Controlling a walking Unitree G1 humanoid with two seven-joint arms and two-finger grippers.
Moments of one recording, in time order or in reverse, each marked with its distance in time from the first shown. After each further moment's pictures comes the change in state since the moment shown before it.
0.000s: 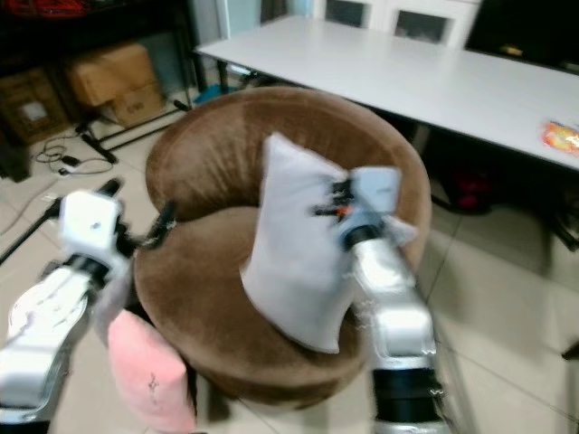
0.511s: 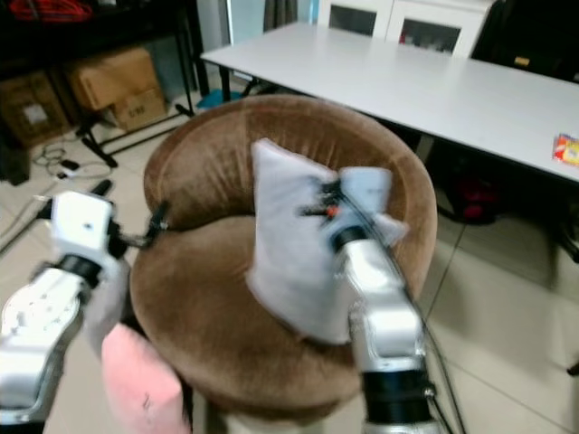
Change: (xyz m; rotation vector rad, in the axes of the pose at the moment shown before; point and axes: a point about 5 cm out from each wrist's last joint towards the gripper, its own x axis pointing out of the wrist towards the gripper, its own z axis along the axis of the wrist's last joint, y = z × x) left arm 0.000 0.003 0.001 0.008 -0.004 0.007; right arm 0.000 0.002 0.000 0.007 -0.004 0.012
